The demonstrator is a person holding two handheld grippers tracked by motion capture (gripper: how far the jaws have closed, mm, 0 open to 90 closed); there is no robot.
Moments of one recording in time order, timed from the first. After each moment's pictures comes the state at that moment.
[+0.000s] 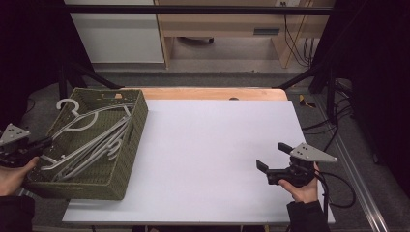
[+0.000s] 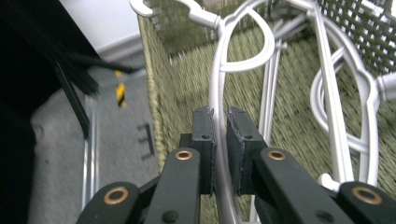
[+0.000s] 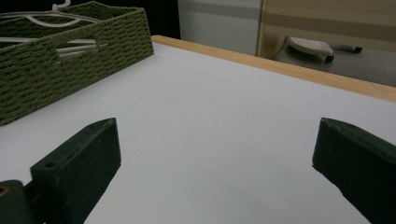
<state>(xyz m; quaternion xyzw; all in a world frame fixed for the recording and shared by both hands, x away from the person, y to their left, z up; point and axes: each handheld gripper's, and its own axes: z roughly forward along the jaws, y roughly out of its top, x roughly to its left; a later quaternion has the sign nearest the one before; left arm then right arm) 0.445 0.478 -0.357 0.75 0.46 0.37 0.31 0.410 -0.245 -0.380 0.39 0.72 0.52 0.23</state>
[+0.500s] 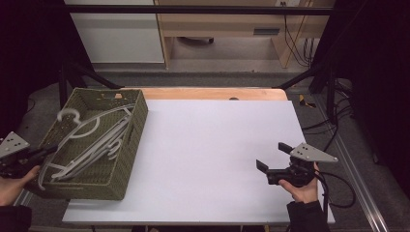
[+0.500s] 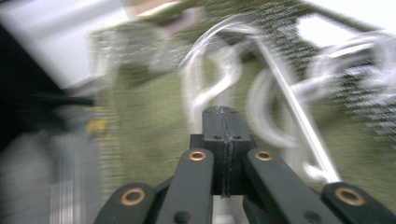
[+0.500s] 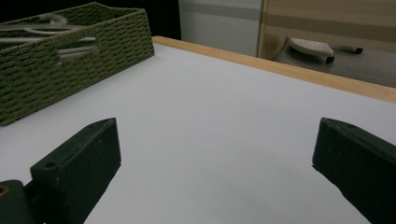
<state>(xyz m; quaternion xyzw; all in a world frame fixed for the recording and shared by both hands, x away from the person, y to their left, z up) 0.417 0.460 -0.359 0.77 0.40 0.33 0.37 0.410 -0.245 -0.379 0.38 0.72 0.52 0.23</state>
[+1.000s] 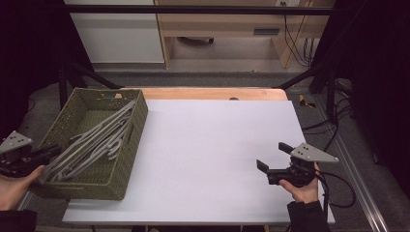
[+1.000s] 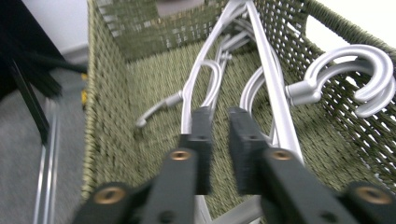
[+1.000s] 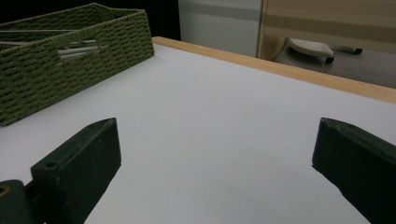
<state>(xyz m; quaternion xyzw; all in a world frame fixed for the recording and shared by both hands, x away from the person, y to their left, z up) 0.425 0.451 -0.351 0.75 0.49 0.29 0.34 0.409 -0.245 -0.379 0.39 0.72 0.53 0.23</state>
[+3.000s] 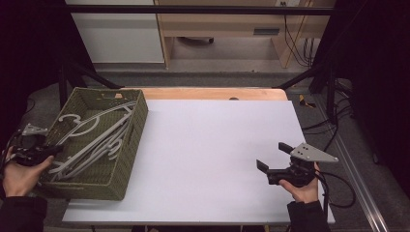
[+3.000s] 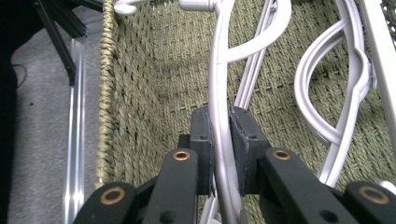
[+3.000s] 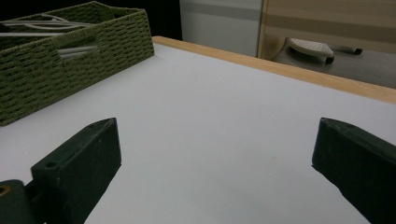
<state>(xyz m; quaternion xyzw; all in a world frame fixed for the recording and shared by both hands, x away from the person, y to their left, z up) 0.459 0.446 -0.361 0.75 0.56 0.27 0.23 0.410 -0.245 -0.379 0.39 0.72 0.52 0.23</state>
